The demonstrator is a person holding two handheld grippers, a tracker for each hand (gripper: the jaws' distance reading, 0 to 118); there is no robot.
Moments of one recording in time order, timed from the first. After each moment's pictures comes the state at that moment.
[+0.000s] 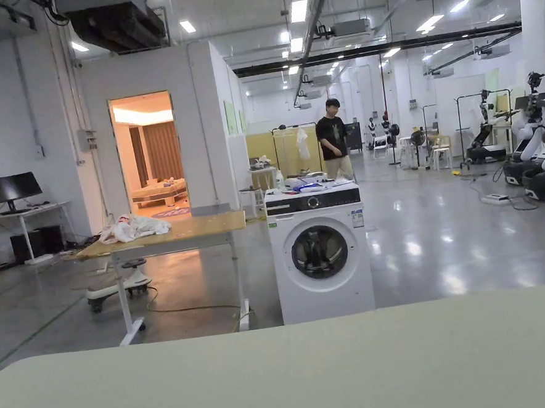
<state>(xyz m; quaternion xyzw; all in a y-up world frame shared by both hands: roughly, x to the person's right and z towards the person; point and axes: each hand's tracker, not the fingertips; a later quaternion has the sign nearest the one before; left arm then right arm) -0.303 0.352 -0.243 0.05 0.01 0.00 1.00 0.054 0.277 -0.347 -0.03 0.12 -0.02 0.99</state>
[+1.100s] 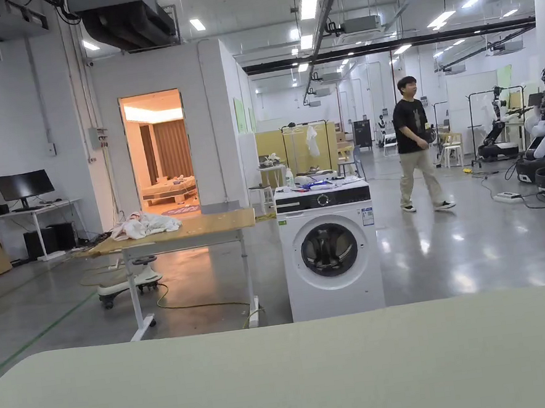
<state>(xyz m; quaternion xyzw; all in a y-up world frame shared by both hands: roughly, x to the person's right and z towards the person) -0.295 0.350 -0.251 0.02 0.02 -0.02 1.00 0.042 0.291 -0.360 -0.07 0.01 -0.13 0.99</state>
